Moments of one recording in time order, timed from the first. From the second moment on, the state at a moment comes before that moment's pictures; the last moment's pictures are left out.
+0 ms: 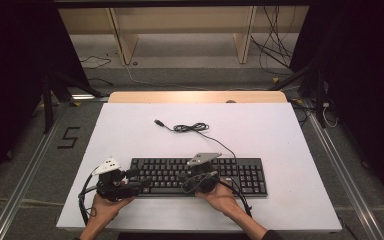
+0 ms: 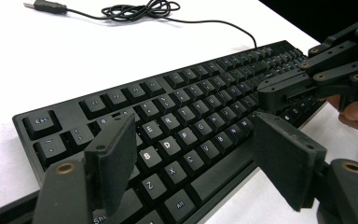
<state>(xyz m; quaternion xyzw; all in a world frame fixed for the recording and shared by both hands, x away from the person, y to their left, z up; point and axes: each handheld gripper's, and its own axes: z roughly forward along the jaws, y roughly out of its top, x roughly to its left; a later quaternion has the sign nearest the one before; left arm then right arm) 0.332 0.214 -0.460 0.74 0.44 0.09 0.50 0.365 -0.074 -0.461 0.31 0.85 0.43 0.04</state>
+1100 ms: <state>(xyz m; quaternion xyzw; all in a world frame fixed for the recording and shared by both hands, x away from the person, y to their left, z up) 0.332 0.218 -0.458 0.74 0.44 0.09 0.51 0.368 -0.075 -0.470 0.32 0.85 0.42 0.05</state>
